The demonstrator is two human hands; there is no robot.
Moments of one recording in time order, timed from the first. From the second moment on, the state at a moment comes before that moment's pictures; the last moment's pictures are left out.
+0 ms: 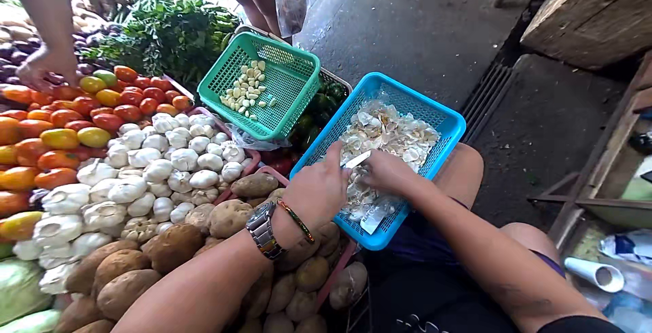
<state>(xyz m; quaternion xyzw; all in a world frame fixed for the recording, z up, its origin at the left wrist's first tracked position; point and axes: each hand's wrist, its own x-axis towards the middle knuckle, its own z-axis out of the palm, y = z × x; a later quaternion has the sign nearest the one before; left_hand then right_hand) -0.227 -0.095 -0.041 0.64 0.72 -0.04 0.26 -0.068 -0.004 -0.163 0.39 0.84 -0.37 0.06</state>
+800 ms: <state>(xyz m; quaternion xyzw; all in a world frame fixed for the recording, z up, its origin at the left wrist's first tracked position) -0.227 -0.094 -0.050 0.48 0.52 0.42 0.58 -0.025 -0.035 -0.089 0.28 0.72 -0.54 -0.35</state>
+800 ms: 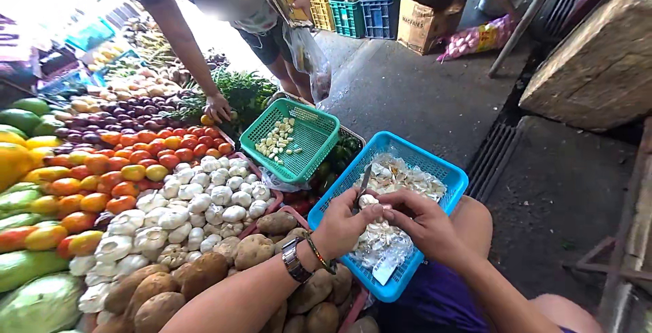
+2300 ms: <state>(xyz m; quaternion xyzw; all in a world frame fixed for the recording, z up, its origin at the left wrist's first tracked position) -0.226 -0.102 -0.050 0.72 0.50 0.37 0.30 -0.051 -0.060 -0.067 0.33 0.20 -0.82 -0.43</state>
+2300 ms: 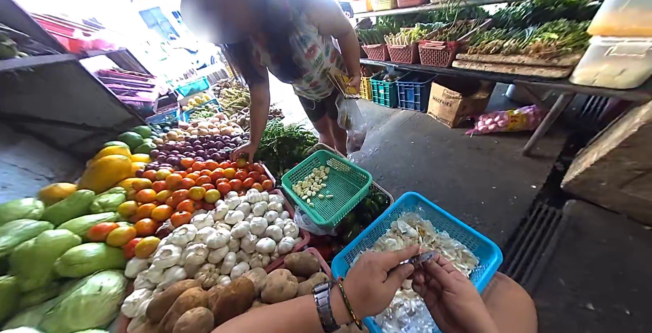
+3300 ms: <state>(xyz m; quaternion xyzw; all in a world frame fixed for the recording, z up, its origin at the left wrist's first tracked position) -0.171 -0.132 -0.012 0.60 0.44 0.50 0.44 0.010 -0.081 -0.041 0.18 0.43 -0.77 -0.44</state>
